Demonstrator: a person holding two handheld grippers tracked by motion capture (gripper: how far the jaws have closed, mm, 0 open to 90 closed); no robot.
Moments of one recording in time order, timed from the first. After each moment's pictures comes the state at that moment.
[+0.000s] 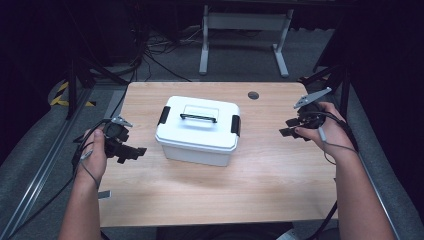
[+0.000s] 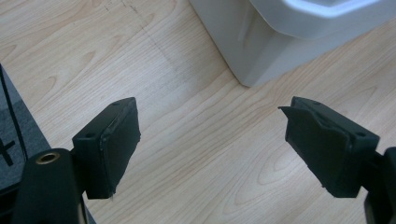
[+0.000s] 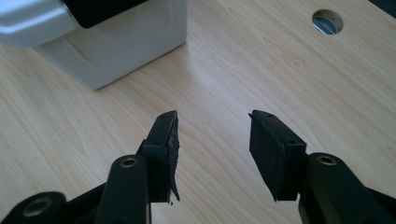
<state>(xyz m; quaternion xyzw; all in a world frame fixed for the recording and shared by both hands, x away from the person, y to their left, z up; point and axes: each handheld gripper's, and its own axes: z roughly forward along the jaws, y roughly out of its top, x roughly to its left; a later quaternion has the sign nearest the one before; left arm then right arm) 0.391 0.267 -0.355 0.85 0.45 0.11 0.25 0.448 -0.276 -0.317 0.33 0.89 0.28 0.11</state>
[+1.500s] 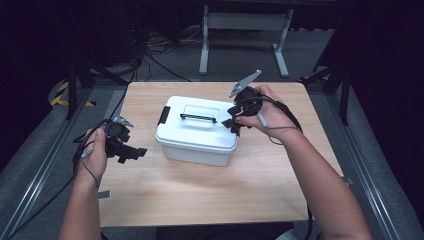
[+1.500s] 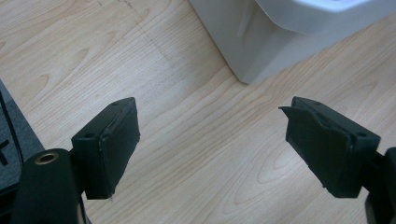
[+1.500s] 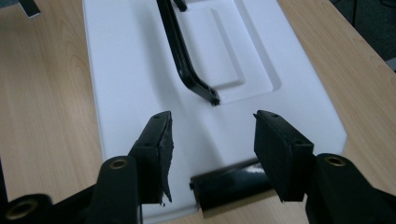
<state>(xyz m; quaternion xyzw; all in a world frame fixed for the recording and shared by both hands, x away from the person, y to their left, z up) 0.396 0.266 -0.359 0.86 0.44 0.10 0.25 0.471 -0.113 -0.288 0.18 0.93 0.31 0.09</state>
